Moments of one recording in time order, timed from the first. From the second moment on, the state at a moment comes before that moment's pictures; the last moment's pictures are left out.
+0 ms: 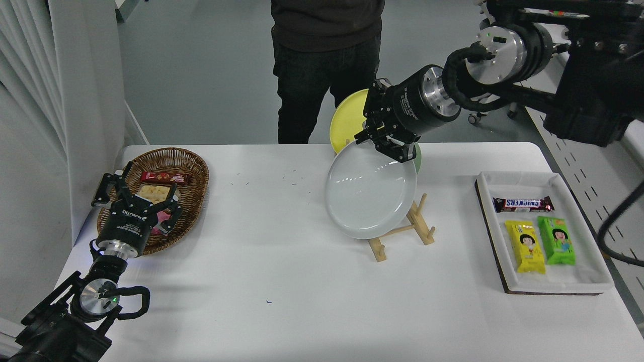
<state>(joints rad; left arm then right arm) -0.39 0.29 -1.22 -0.62 0.18 -0.60 -0.38 1.81 -0.30 -0.30 1.06 0.77 -0.17 -0.68</state>
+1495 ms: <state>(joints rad) -0.39 0.29 -1.22 -0.62 0.18 -0.60 -0.38 1.43 0.00 -0.04 0.70 0.70 -0.59 -0.82</state>
